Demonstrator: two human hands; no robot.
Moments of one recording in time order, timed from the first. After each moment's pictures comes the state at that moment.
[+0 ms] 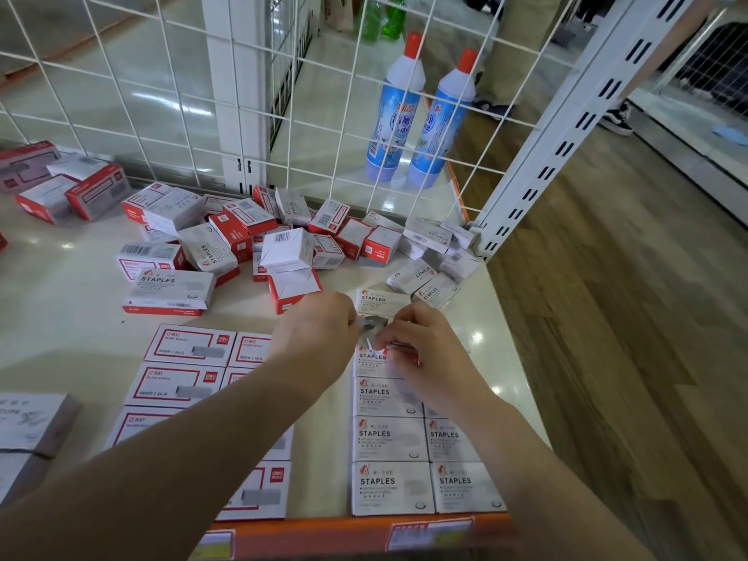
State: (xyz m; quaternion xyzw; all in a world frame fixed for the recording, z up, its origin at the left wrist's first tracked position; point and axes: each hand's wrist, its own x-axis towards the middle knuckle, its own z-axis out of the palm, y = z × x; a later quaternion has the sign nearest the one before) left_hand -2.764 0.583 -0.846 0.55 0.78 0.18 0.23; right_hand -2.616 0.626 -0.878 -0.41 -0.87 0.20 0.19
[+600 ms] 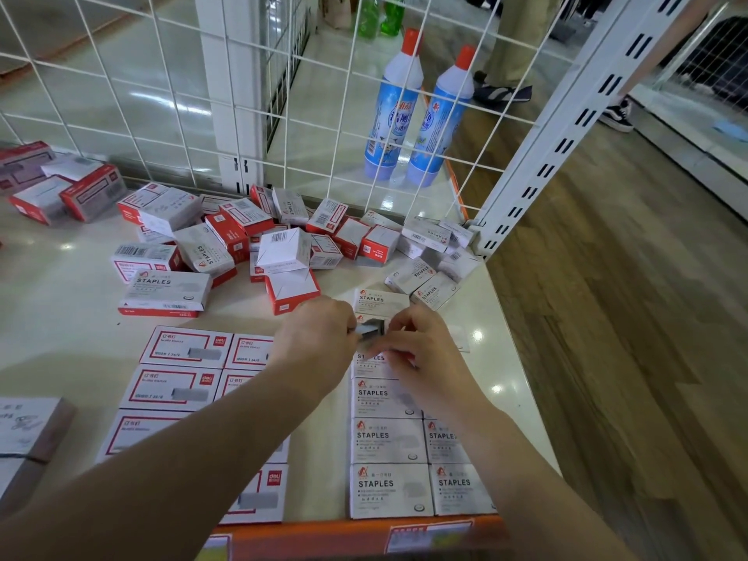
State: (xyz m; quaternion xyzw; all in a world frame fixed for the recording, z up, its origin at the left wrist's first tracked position) left_hand -2.763 0.586 -0.860 0.56 0.77 0.19 0.22; right_hand -2.616 0.624 -0.890 -0.40 -0.86 0.20 0.24
